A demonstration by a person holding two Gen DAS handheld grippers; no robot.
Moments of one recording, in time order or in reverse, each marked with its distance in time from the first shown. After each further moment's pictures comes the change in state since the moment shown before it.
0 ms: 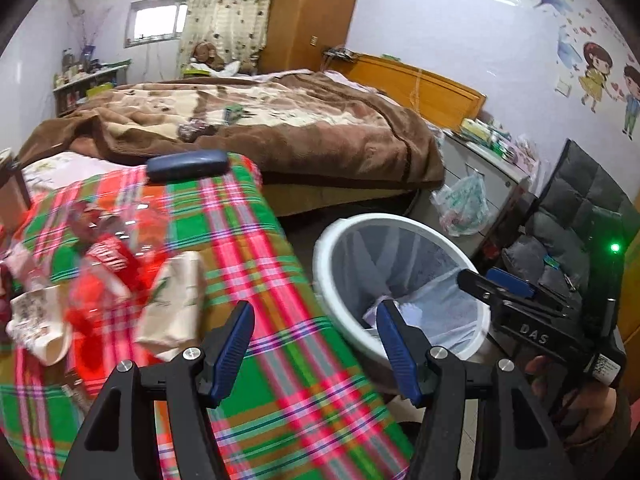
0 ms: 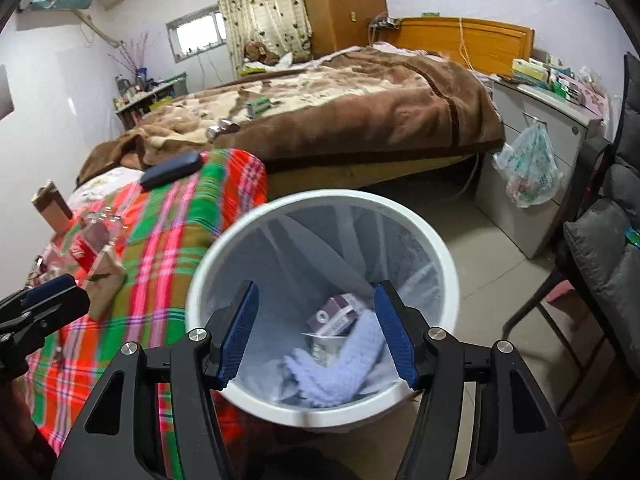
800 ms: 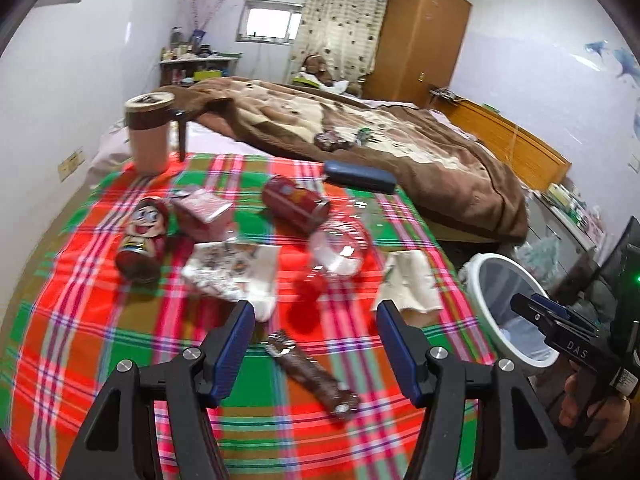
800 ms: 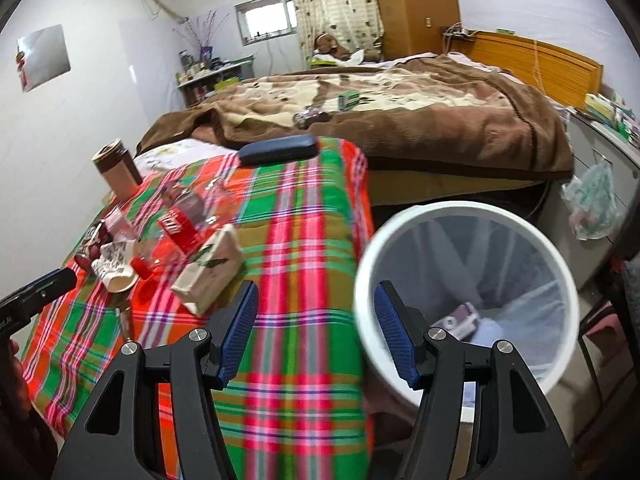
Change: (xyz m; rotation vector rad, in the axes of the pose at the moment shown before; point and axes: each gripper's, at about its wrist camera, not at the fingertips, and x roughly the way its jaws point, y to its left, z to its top) left arm -0.087 0.158 -0.041 -0.239 -0.084 0.245; right arm 0.013 0.107 -0.008 -0.136 0.033 0.161
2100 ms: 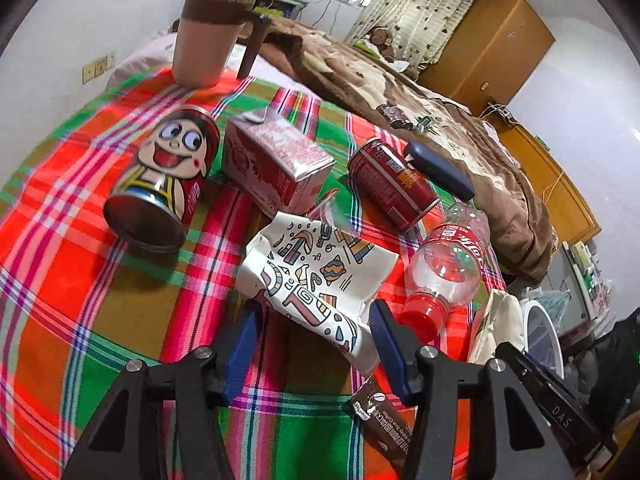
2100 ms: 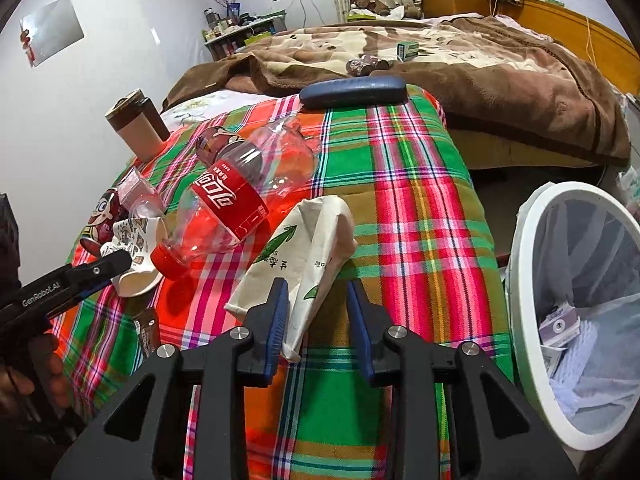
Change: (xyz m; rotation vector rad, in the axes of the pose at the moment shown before) left arm 0.097 0.088 0.009 -0.299 0.151 -0.018; right arm 0.071 0.059 0.004 -0.010 0.161 0.120
